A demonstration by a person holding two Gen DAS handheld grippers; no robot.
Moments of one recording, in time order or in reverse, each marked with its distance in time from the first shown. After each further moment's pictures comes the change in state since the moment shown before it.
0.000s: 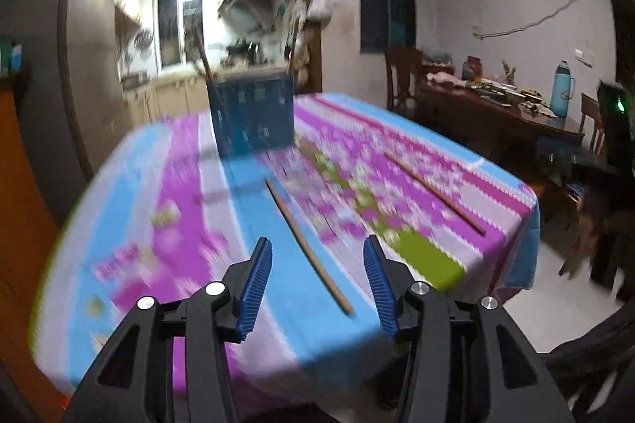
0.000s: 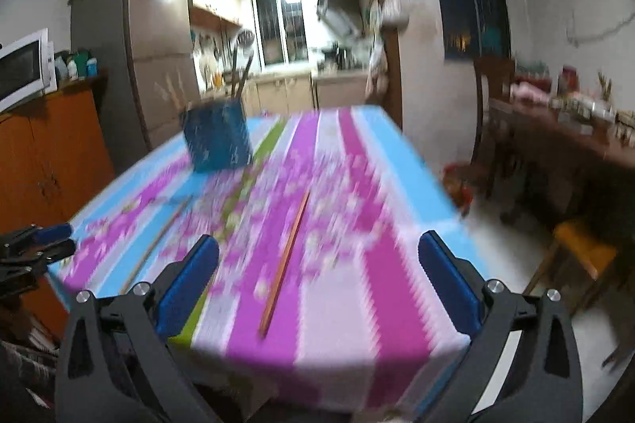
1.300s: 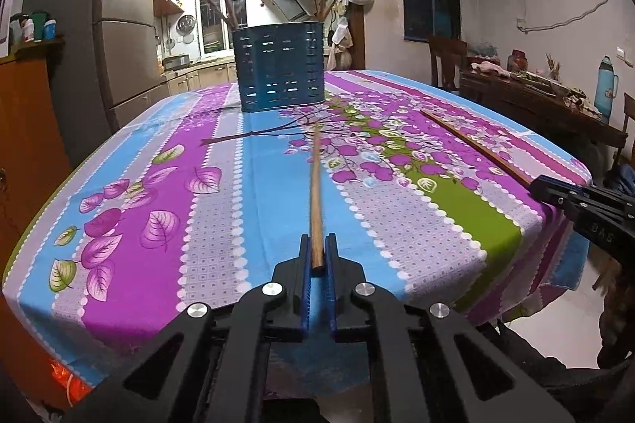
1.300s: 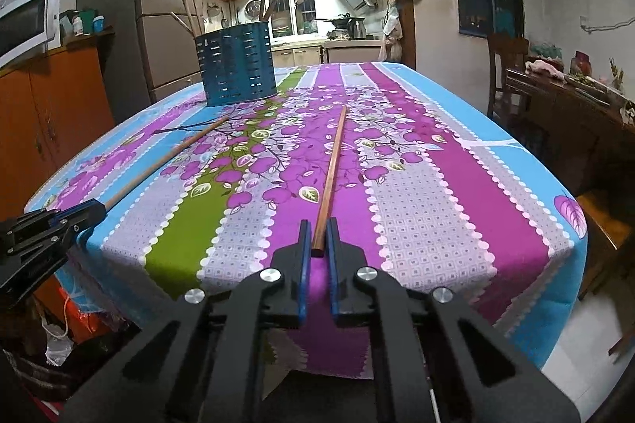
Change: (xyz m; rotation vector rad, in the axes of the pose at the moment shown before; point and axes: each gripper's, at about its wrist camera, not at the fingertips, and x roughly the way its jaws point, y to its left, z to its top) left arm 0.049 -0.014 -0.043 -0.053 -0.001 0.172; right arm 0.038 0.042 -0.073 -0.033 0.071 0.013
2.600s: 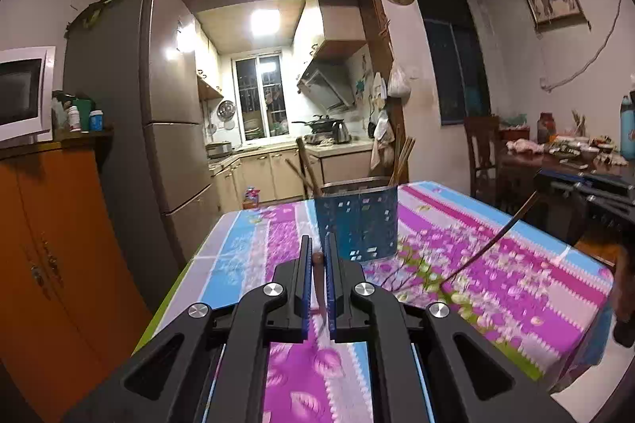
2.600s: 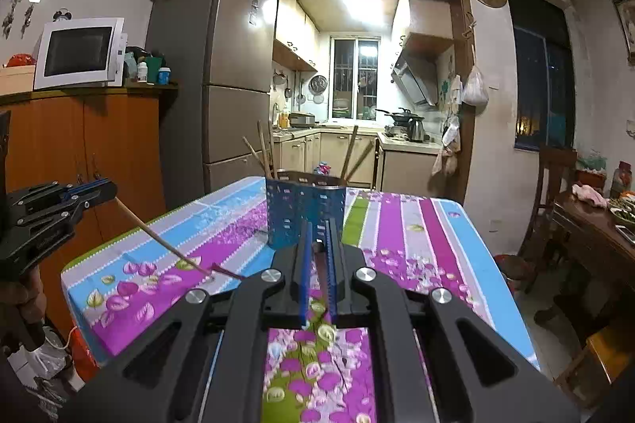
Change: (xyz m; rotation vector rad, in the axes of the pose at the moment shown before) left arm -0.075 0.066 0.135 0.033 -0.323 0.142; right arm -0.033 0.063 0.158 -0.210 -0.304 0.160
